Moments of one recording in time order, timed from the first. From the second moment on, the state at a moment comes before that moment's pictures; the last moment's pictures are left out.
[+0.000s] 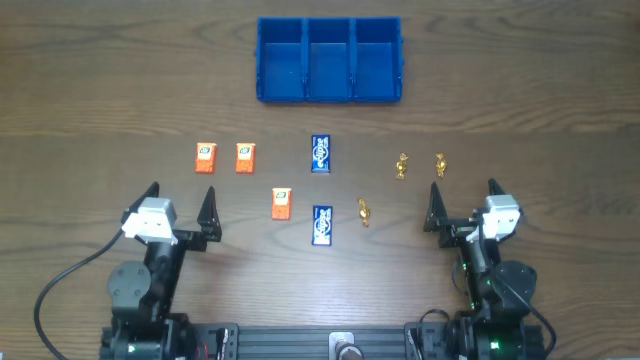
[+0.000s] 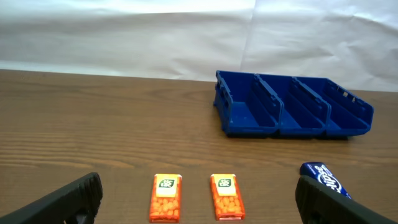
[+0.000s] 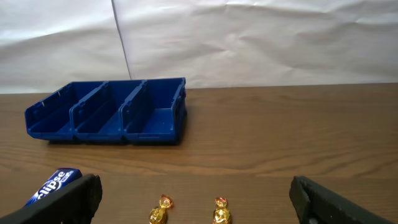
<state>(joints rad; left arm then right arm) -0.04 0.01 0.02 -0.11 0.12 -0.11 -0.01 0.01 0.01 -0.07 -0.10 0.07</state>
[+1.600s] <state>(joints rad) -0.04 1.72 1.15 -0.69 0.13 0.03 -0.01 0.01 0.01 -0.07 -0.10 0.07</state>
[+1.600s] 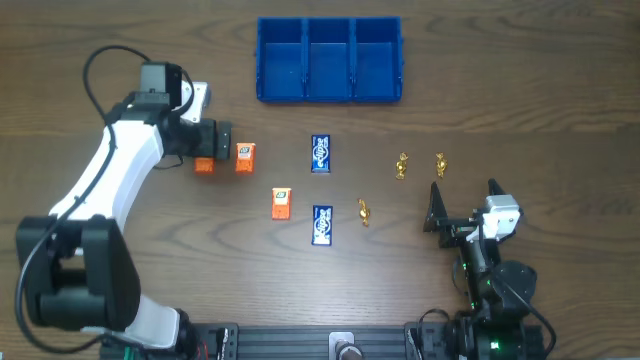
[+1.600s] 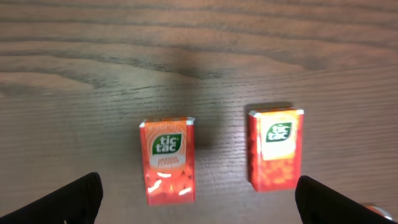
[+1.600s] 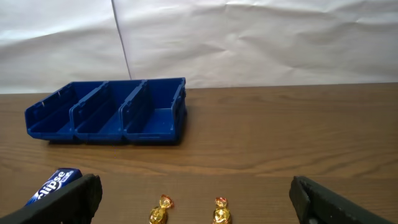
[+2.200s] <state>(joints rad) 0.00 1.84 1.15 -0.69 0.08 0.05 -0.01 0.01 0.01 -0.07 -0.10 0.07</state>
